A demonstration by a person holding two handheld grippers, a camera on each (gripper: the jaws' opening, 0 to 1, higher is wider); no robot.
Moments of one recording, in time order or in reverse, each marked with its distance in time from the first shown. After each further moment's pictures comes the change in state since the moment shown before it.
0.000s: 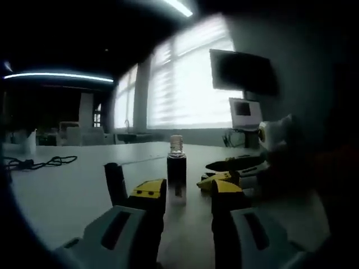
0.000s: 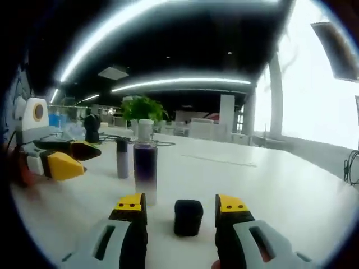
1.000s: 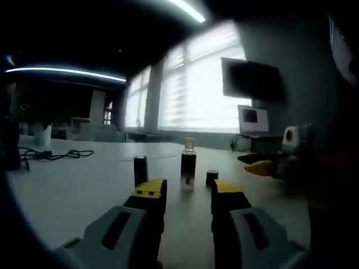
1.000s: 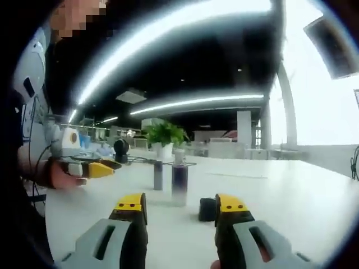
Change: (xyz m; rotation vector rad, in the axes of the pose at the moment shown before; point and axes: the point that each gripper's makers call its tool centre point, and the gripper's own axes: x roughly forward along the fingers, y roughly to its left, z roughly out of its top) left arm -0.060 0.016 0.007 -0.056 -0.015 0.090; right arm -0.075 0.022 0.021 0.042 -0.144 0.159
